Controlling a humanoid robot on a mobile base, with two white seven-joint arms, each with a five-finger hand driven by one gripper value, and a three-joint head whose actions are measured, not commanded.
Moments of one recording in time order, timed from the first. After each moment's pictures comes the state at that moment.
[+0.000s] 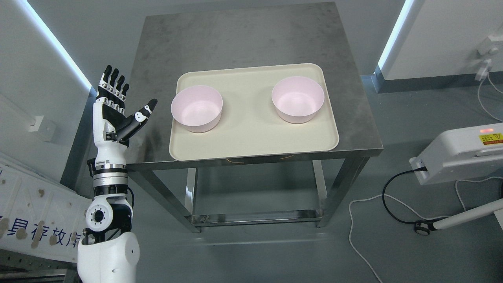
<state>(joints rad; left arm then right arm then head) -0.23 0.01 0.22 -1.61 0.20 -0.17 -0.11 0.04 0.00 0.00 0.00 0.00 -0.25 0.00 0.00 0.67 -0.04</state>
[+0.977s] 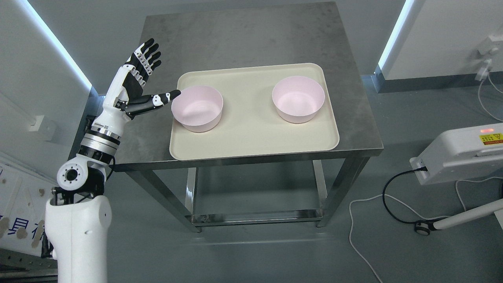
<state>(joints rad) -0.47 0.20 0.15 -1.50 0.14 -0.01 -0.52 0.04 0.00 0.00 0.00 0.00 -0.25 -0.01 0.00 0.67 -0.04</state>
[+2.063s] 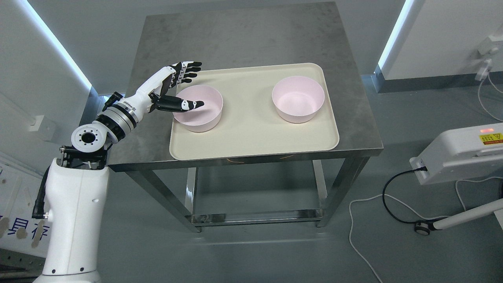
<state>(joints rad) -0.61 0.29 -0.04 -1.38 -0.13 0.11 -0.64 0.04 0.00 0.00 0.00 0.00 -0.25 0.00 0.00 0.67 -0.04</state>
